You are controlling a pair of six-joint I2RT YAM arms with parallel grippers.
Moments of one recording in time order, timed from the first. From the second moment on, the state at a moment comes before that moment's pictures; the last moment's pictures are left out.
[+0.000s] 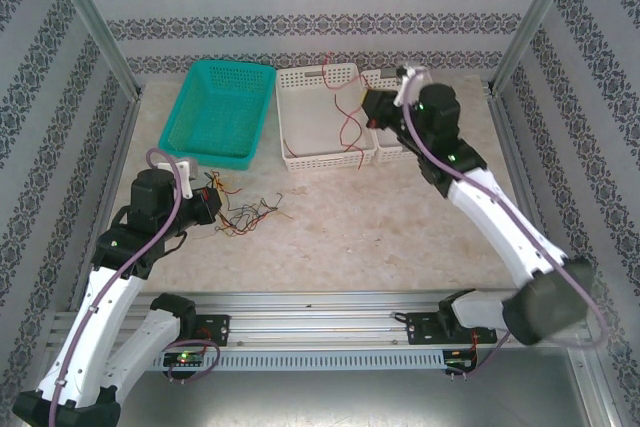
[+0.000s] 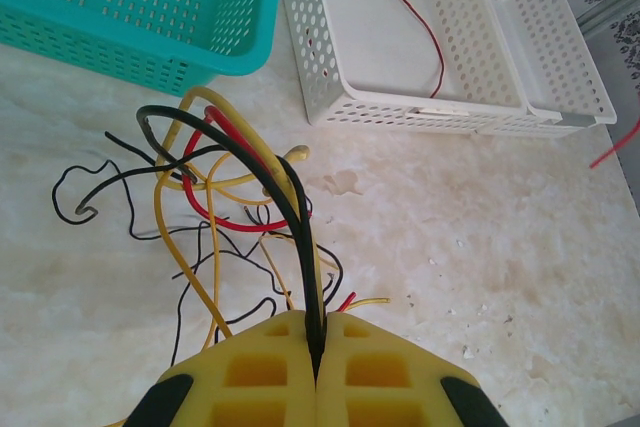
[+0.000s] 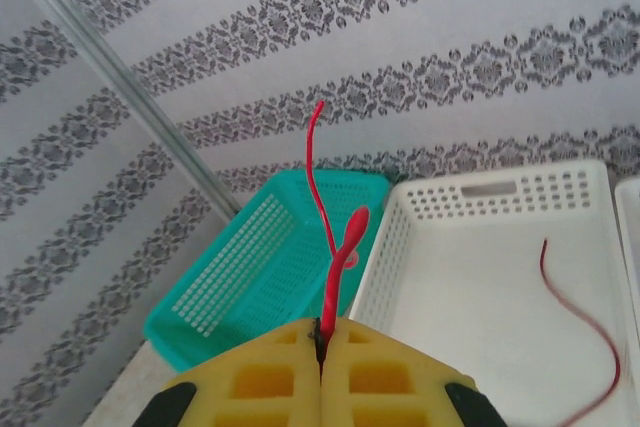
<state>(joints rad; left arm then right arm) -0.20 0.71 0.87 -0.79 0.19 -0.46 0.38 1.35 1.24 -0.03 -0.22 0.44</state>
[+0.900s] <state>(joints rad) -0.20 0.73 0.86 -0.79 0.20 -0.44 0.38 2.20 1.69 -0.01 -0.21 0.33</state>
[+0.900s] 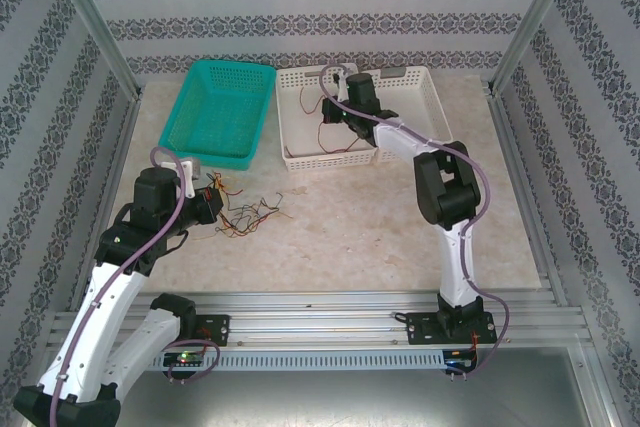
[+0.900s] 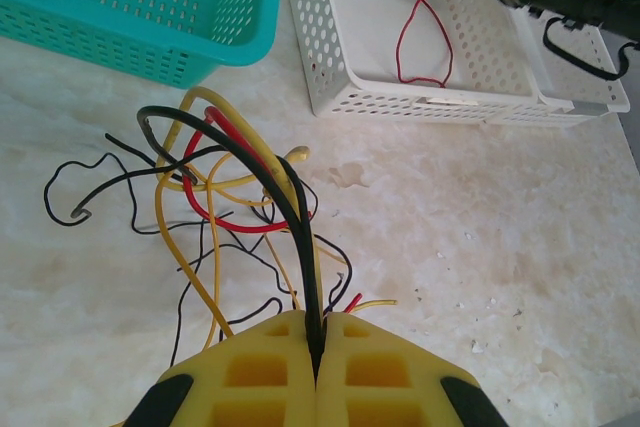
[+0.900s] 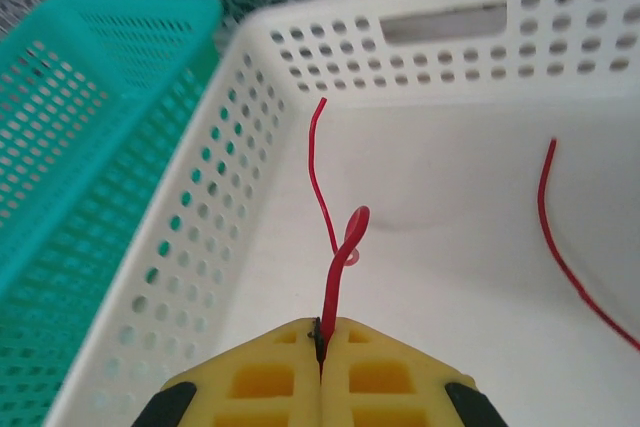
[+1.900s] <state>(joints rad) -0.20 0.74 0.86 -0.79 0.21 -0.44 0.39 1.91 1.62 -0.09 -0.20 0.34</state>
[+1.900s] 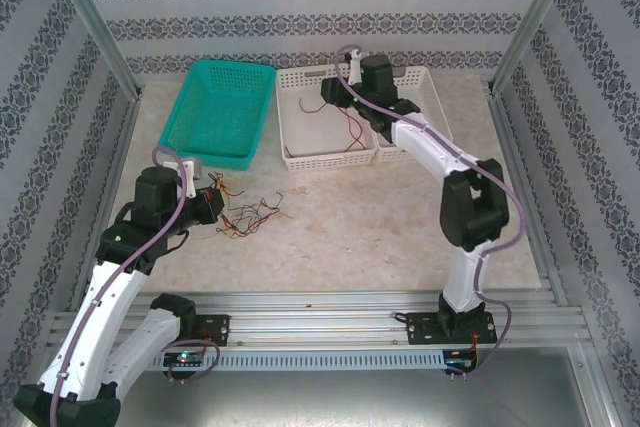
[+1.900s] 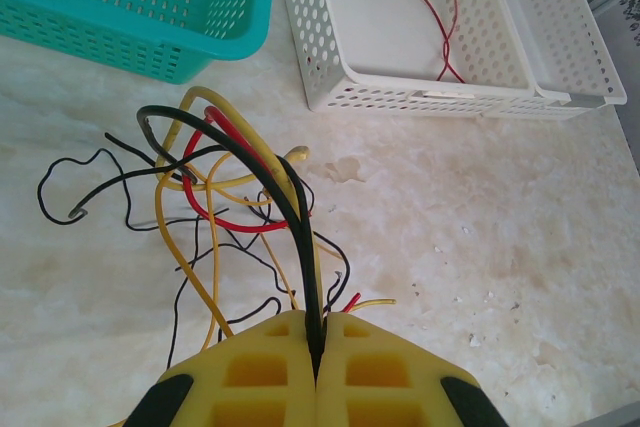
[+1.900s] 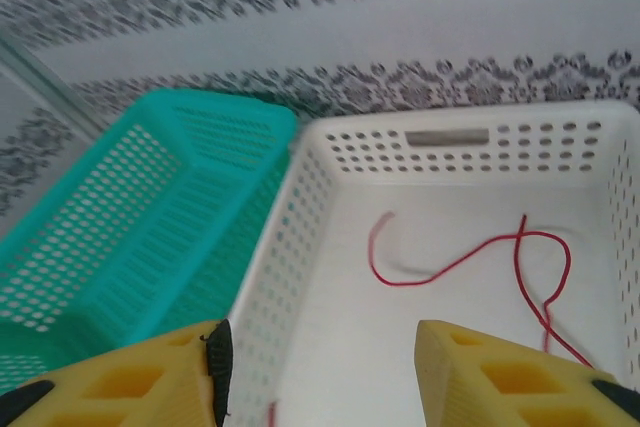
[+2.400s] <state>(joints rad) -0.25 0.77 0.78 -0.63 0.29 -0.58 0.85 1.49 0.99 0.11 -0.46 0.34</state>
